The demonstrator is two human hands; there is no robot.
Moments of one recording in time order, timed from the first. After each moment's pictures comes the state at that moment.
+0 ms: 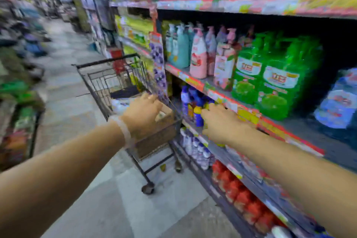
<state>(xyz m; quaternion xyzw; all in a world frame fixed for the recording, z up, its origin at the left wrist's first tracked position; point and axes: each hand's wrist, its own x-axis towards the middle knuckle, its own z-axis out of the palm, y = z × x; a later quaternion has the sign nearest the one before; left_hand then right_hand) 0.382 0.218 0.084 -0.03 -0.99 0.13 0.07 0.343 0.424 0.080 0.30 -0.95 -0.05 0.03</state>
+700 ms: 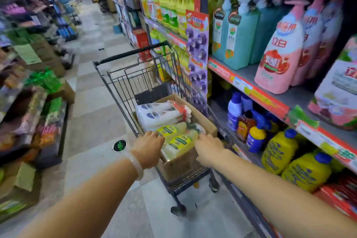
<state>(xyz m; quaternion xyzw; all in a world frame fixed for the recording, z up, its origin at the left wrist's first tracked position) 0.190 -0.020 -0.053 0.08 -0.98 0.11 -0.12 0.099 0.147 -0.069 0.38 -0.91 -0.06 -0.17</state>
